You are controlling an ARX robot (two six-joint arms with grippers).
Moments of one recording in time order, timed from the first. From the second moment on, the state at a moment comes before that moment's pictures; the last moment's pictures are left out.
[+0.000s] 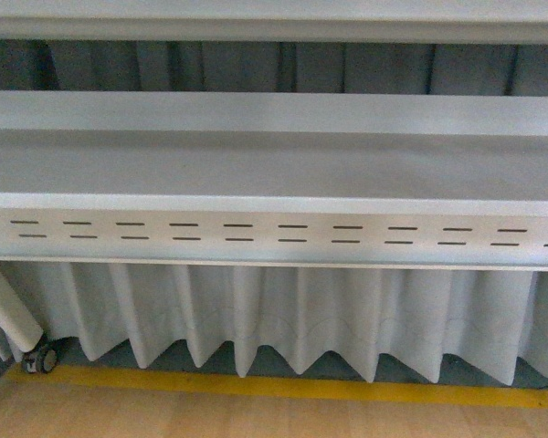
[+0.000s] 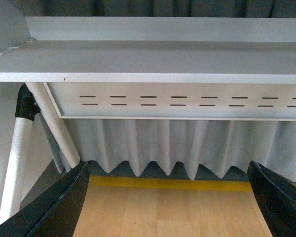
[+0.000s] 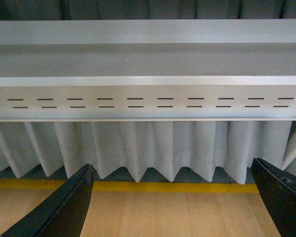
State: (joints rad) left arm 0.00 0.01 0.01 0.00 0.00 0.00; right arm -0.01 0.00 0.01 0.00 0.00 -0.01
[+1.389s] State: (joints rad) left arm 0.00 0.01 0.01 -0.01 0.00 0.00; right arm -0.01 0.00 0.01 -0.01 0.00 -0.01
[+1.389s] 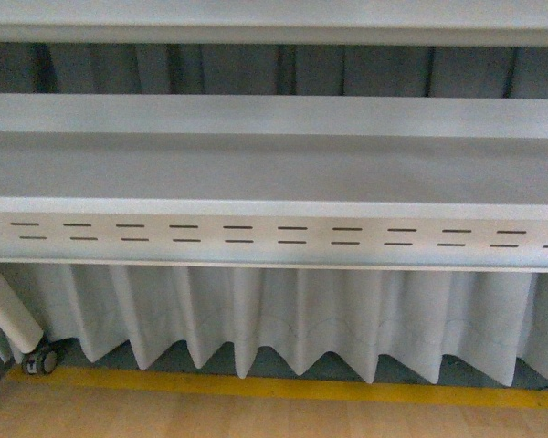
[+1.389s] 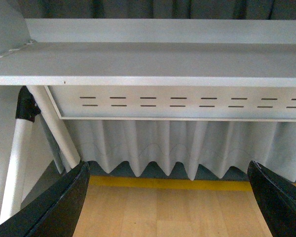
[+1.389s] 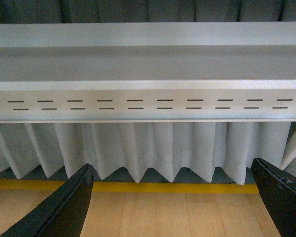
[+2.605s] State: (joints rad) left arm 0.00 0.01 0.01 0.00 0.00 0.00; right arm -0.01 0.00 0.01 0.00 0.00 -0.01
